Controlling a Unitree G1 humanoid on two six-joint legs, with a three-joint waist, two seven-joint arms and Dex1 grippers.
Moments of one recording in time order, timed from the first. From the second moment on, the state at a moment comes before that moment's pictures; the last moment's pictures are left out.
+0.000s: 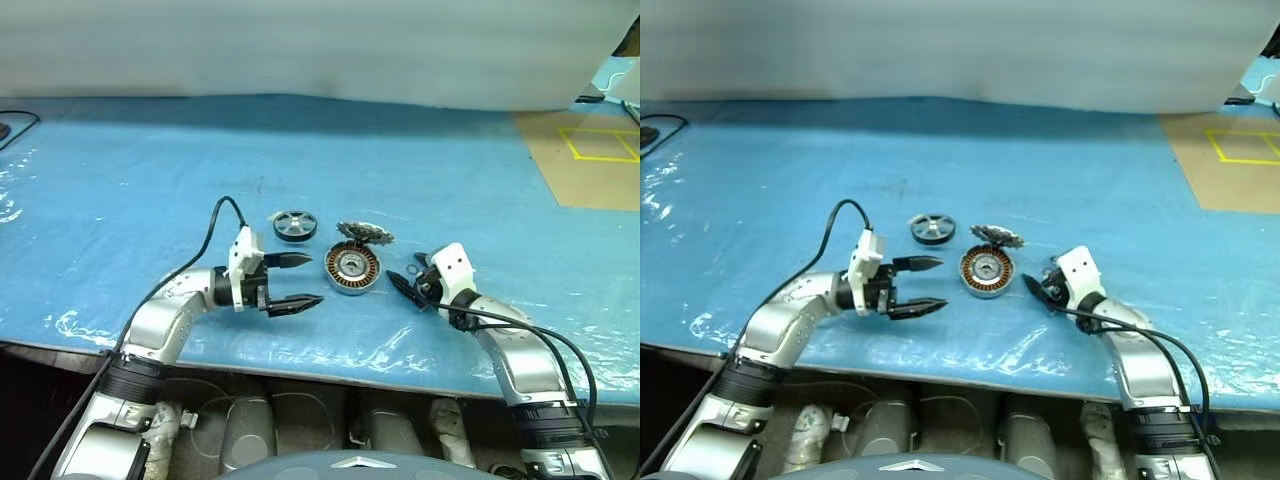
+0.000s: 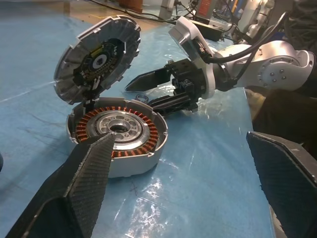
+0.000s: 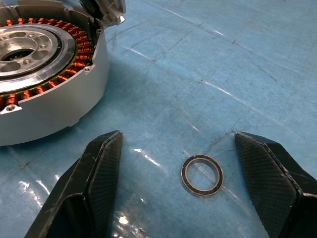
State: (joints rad) left arm -0.29 0.43 -0.14 0.00 -0.48 0.30 -1.17; right arm -0.06 -0.41 -0.03 -0.08 0.10 0.32 0.57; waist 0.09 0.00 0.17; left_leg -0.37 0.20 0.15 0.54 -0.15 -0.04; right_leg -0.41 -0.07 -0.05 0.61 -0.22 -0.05
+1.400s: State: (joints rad) left arm -0.31 0.41 -0.18 0.08 -0.37 0.13 -1.19; right arm -0.06 -0.53 -0.03 -0.41 0.27 0.51 0.63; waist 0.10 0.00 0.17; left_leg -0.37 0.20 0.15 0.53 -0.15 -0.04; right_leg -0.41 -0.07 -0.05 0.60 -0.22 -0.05
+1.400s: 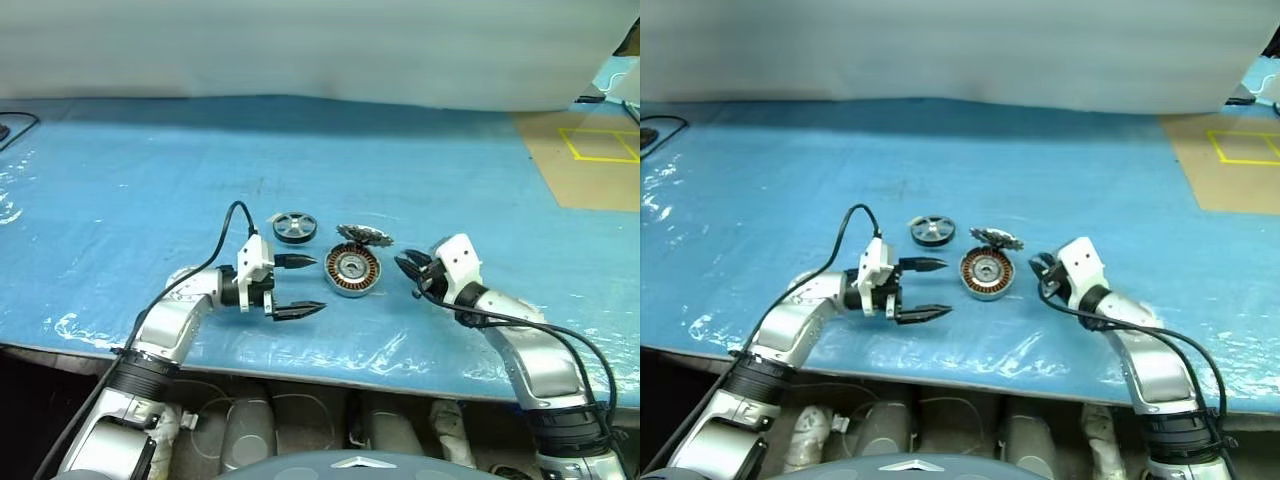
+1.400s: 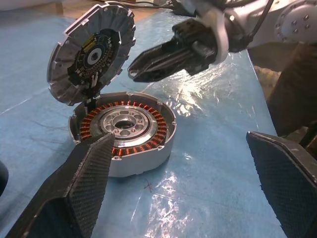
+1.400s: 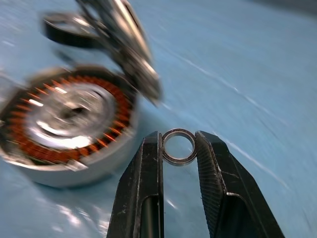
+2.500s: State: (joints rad) left arm -0.29 0.43 -0.15 0.08 -0.37 0.10 -1.16; right arm -0.22 -0.47 0.15 -0.18 0.29 0.53 0.70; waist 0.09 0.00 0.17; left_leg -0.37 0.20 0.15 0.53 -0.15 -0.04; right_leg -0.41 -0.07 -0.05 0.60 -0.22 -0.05
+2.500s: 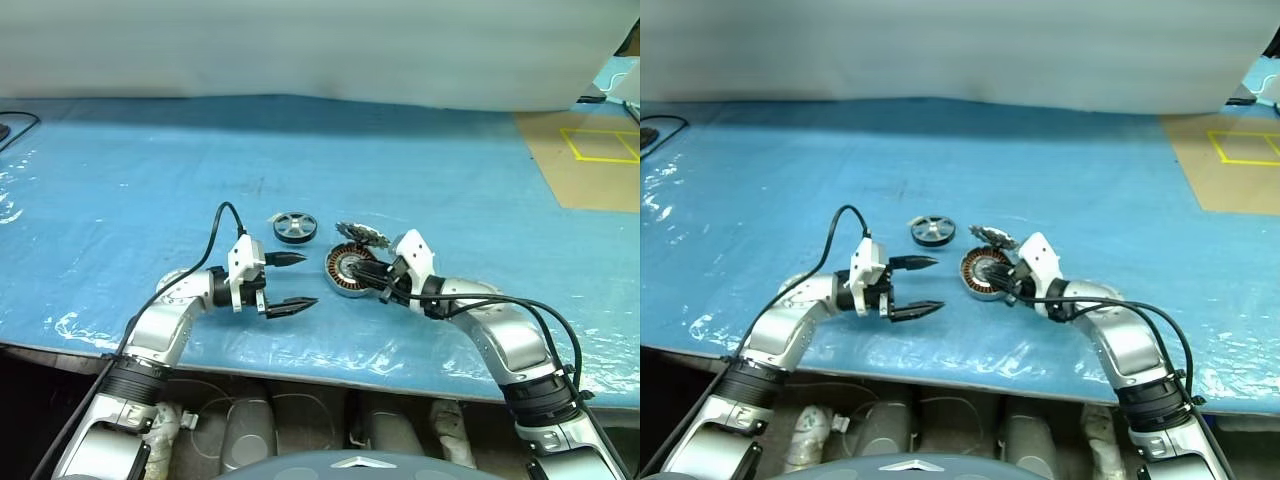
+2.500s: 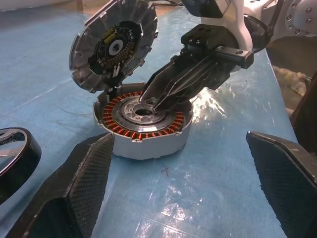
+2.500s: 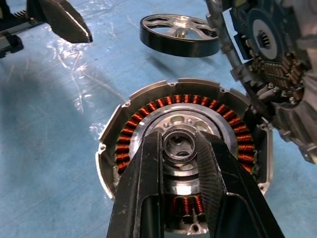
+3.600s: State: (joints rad) left arm -0.29 0.41 -0.15 0.09 -0.35 0.09 -1.16; right arm -0.26 -0.48 0.18 -0.18 0.25 0.54 0.74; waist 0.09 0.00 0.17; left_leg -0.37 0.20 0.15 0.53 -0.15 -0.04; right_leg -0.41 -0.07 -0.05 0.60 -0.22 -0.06
